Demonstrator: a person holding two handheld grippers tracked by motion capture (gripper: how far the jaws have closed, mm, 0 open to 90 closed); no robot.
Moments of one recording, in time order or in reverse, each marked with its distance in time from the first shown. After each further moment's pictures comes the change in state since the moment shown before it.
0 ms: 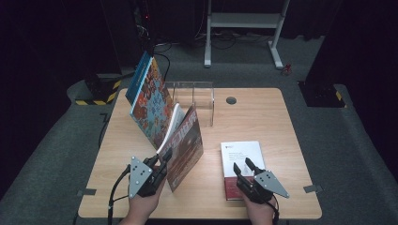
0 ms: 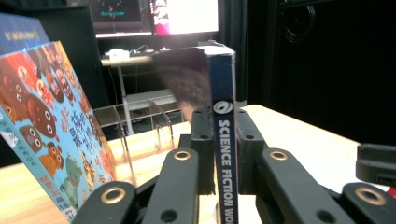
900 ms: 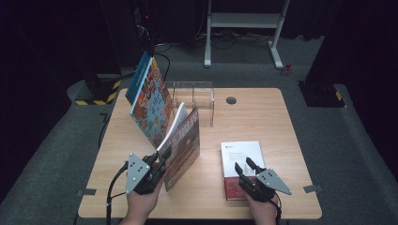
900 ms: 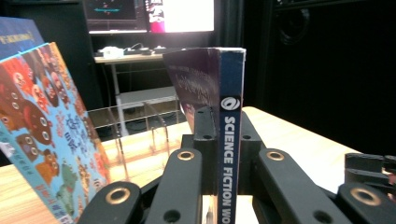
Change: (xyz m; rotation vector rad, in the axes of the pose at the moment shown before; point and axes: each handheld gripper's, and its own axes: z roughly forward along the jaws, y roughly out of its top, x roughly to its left) left arm 0.003 0.012 0.000 0.011 -0.002 -0.015; right arm -0.011 -0.002 0.003 0.017 0.037 -0.001
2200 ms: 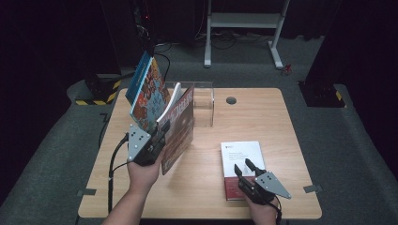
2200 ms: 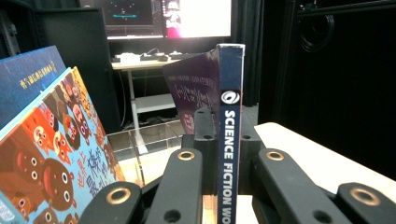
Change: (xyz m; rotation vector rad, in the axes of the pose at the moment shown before) left arm 0.027 0.035 0.048 -0.009 0.055 -0.002; right arm 0.007 0.002 -0.007 -0.021 0.001 -0.050
